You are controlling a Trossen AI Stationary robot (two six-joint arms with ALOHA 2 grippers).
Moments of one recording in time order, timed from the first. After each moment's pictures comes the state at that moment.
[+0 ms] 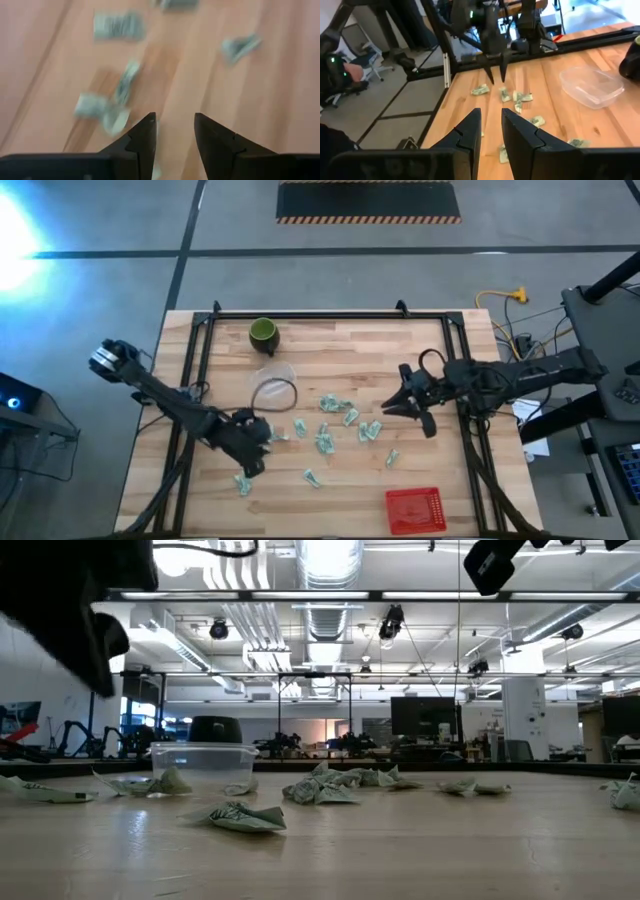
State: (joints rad) left arm -0.56 1.33 0.83 -0.60 -0.23 -0.87; right arm 0.16 0.83 0.64 -0.03 -0.11 0.32
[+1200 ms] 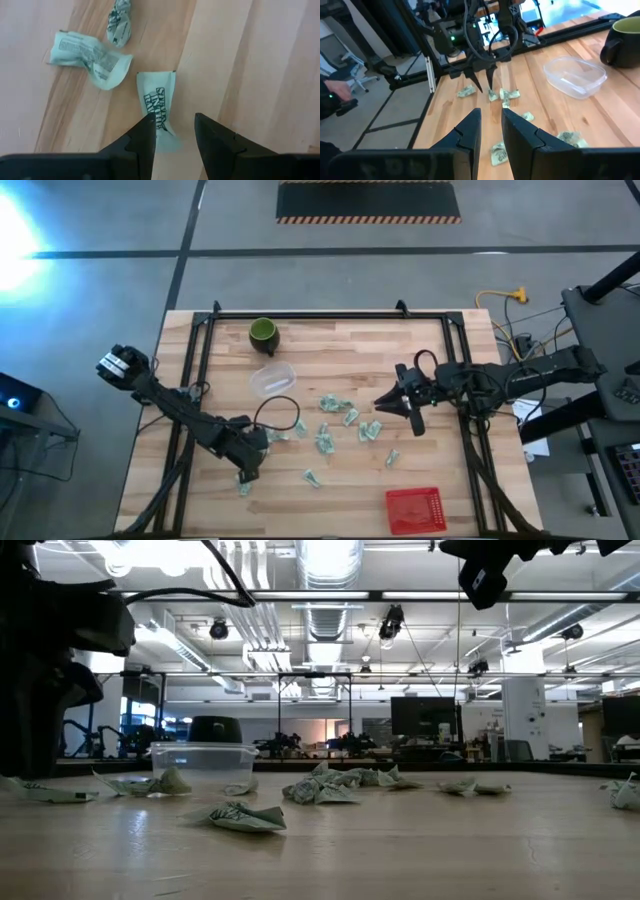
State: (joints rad) left arm -0.59 1.42 0.73 -0.53 -0.15 -0.88; right arm 0.16 0.91 0.63 0.02 -0.02 0.39
